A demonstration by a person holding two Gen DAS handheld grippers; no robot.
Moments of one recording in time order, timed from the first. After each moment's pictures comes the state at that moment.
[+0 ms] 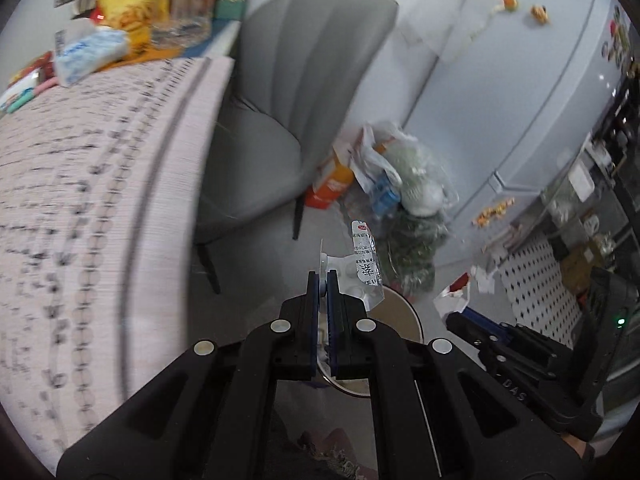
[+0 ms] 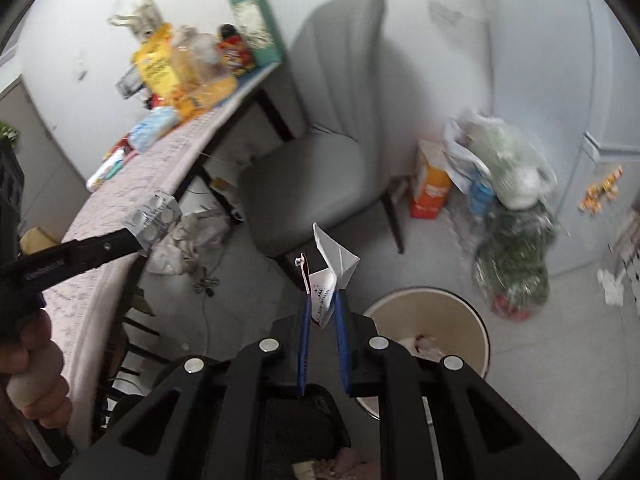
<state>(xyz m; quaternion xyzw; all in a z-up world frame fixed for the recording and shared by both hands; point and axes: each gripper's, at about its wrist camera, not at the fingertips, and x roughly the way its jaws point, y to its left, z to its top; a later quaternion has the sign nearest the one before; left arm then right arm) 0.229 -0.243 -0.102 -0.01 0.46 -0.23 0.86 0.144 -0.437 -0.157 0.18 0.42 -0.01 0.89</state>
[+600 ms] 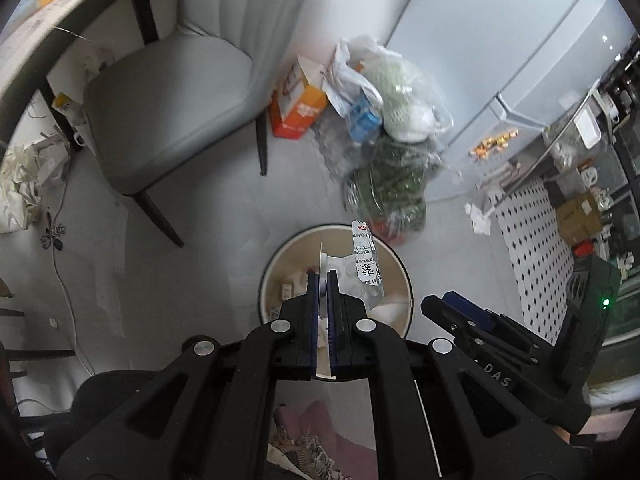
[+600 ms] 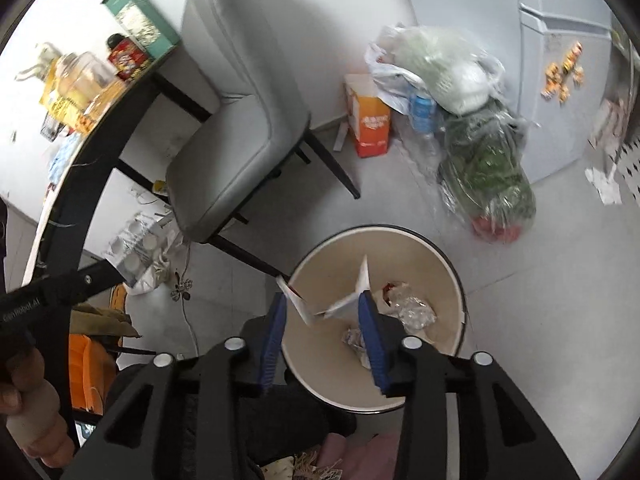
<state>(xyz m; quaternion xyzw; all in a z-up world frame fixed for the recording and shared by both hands) 0.244 -0.339 -0.203 0.03 0.56 -0.27 0.78 0.140 -0.525 -0.270 0.29 0.47 -0.07 0.83</state>
